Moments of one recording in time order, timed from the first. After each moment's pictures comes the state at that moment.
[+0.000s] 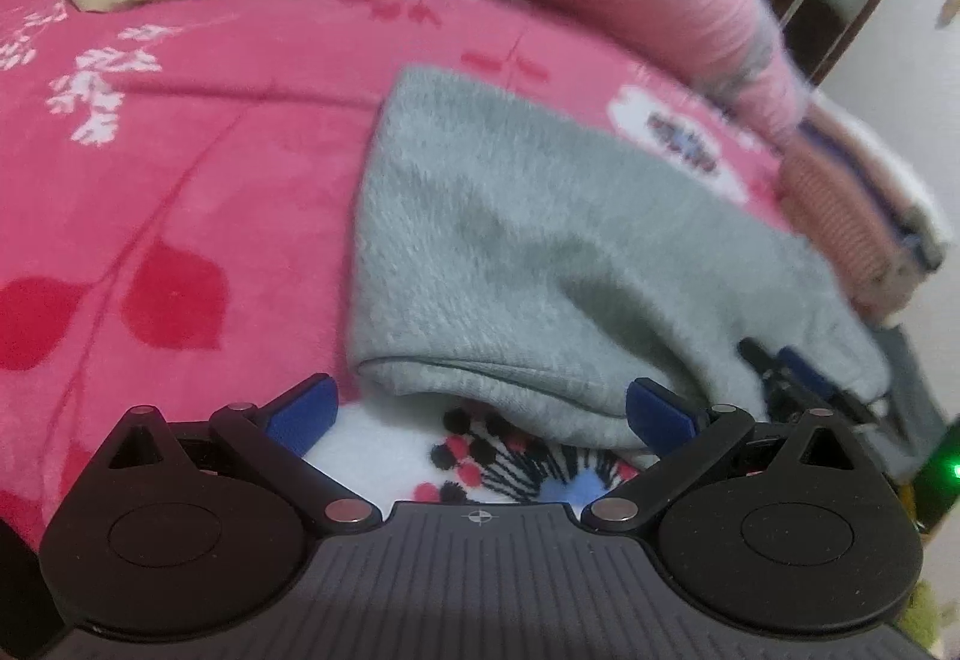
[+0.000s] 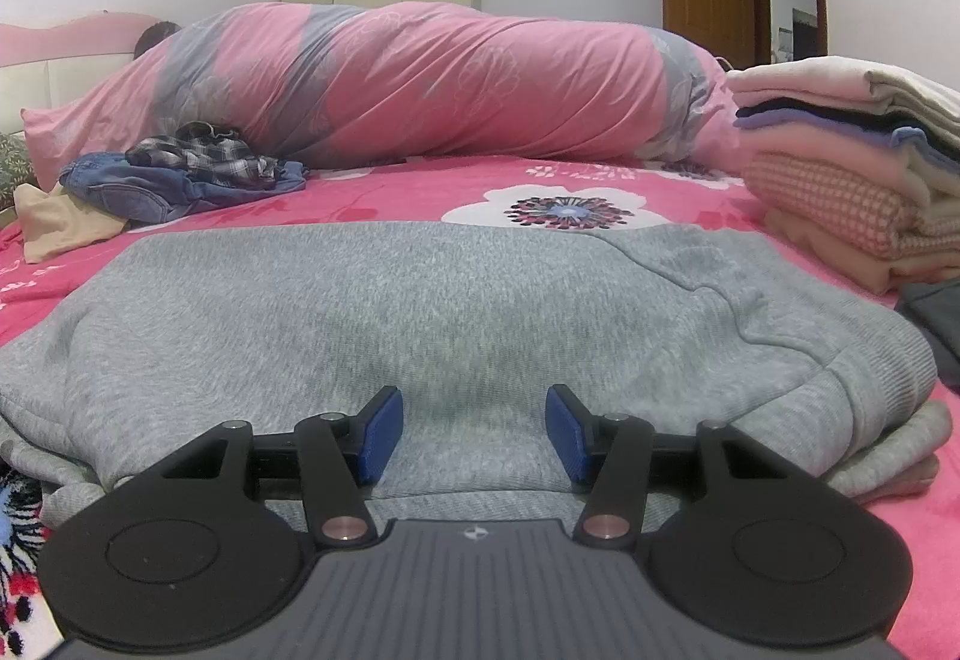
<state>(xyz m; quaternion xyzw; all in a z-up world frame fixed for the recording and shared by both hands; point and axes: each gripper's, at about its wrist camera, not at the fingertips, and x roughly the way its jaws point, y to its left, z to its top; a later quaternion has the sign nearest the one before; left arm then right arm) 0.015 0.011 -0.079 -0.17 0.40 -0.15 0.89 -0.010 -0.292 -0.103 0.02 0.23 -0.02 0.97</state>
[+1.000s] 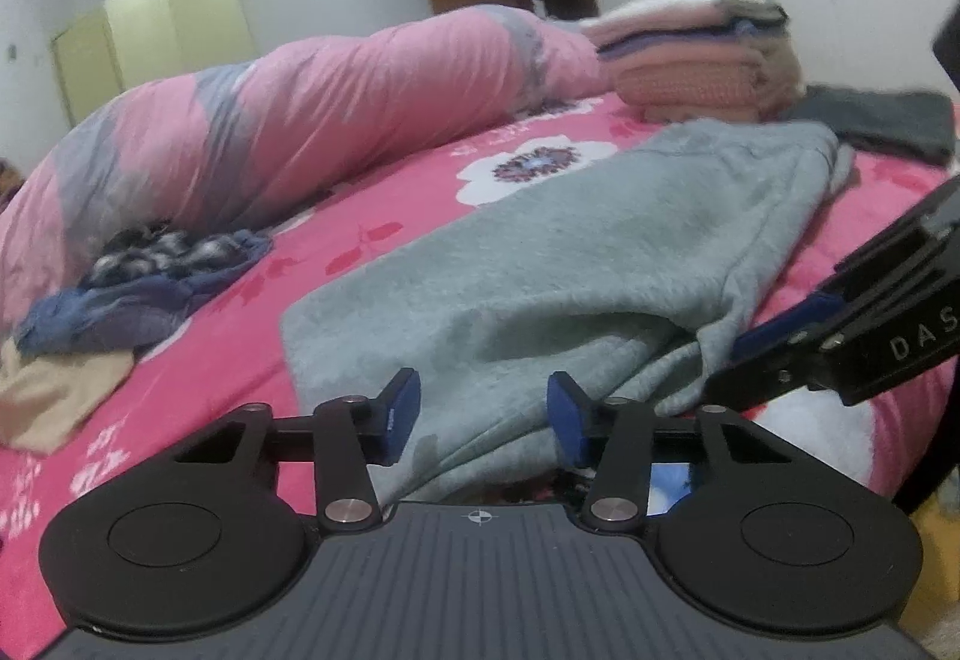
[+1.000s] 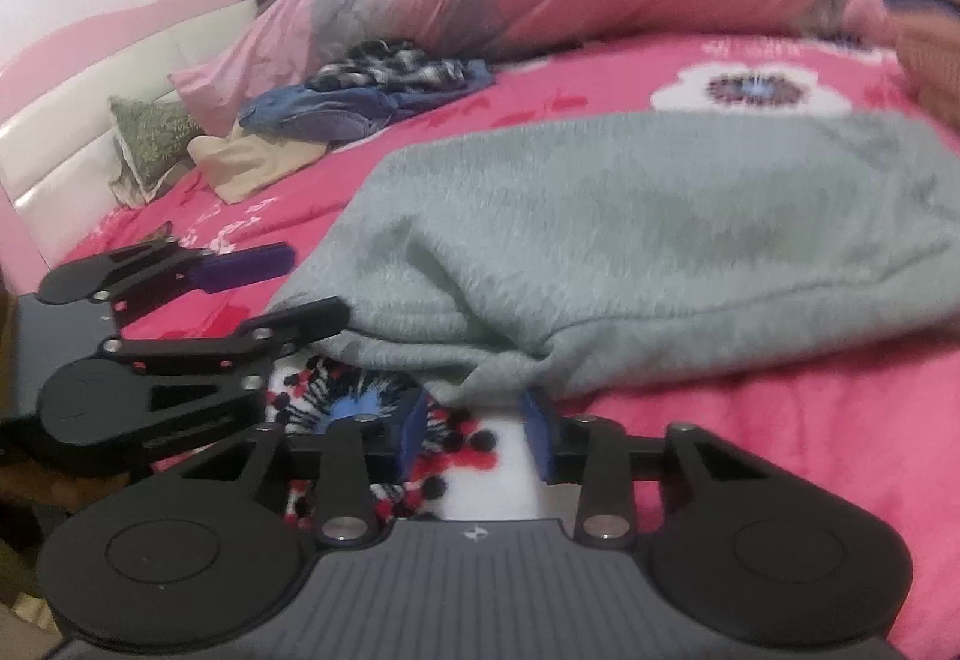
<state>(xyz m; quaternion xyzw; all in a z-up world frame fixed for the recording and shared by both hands) -0.020 -0.044 -0.079 0.22 0.19 -0.27 0.92 -0.059 -0.224 -0.071 0.11 0.35 0.13 0.92</state>
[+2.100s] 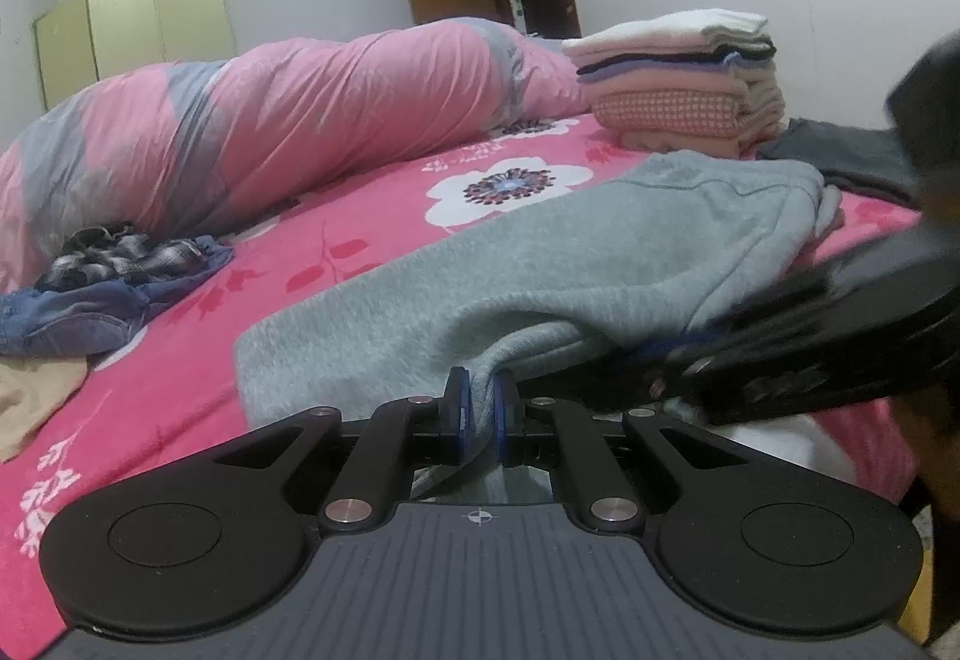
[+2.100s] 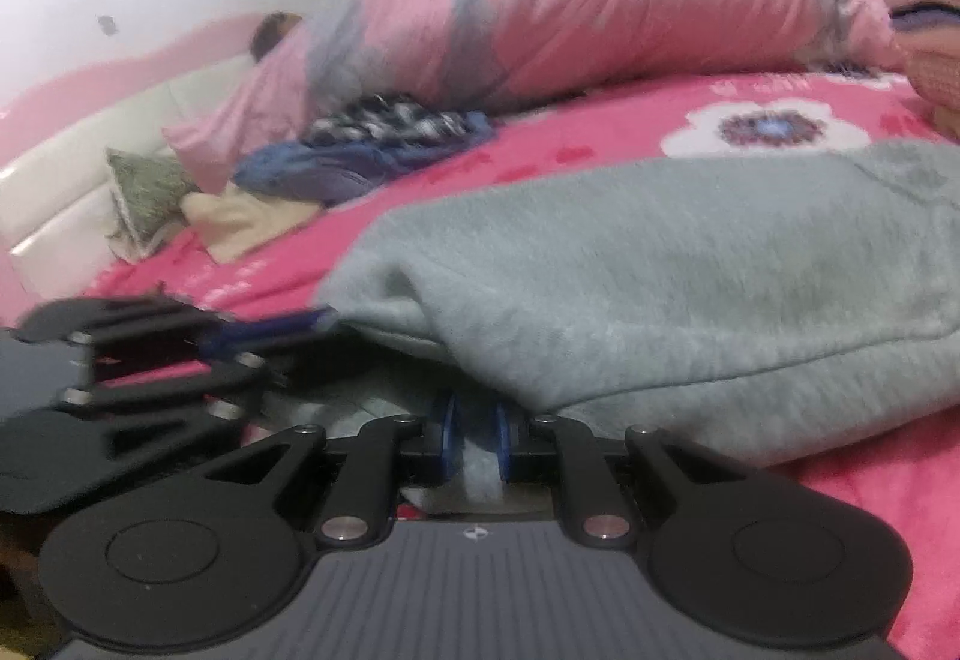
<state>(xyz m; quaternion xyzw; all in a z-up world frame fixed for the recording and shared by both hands) -0.003 -0.047 -0.076 0.17 0.19 -0.30 0.92 -0.036 -0.217 -0.071 0.10 0.27 0.16 0.95</state>
